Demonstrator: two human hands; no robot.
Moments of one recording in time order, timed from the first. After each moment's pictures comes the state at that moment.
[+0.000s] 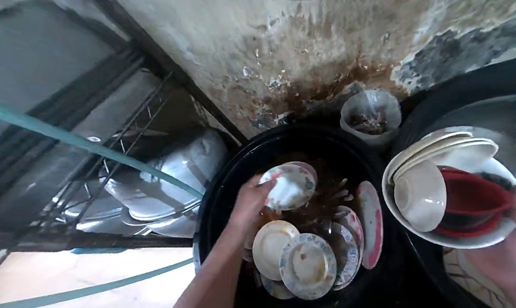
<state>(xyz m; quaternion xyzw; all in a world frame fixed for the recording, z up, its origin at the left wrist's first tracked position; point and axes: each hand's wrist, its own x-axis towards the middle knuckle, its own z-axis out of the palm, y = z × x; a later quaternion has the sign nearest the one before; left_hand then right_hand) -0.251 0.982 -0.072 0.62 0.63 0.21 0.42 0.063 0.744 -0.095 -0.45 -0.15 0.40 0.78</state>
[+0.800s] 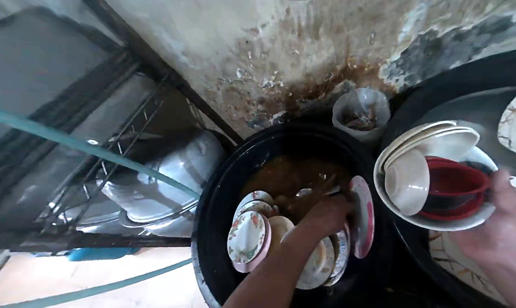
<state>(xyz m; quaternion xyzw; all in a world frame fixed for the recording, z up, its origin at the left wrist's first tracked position) -0.128 0.906 -0.135 0.92 0.25 -0.19 0.24 0.060 0.746 -0.082 -0.47 -0.13 0.39 0.78</state>
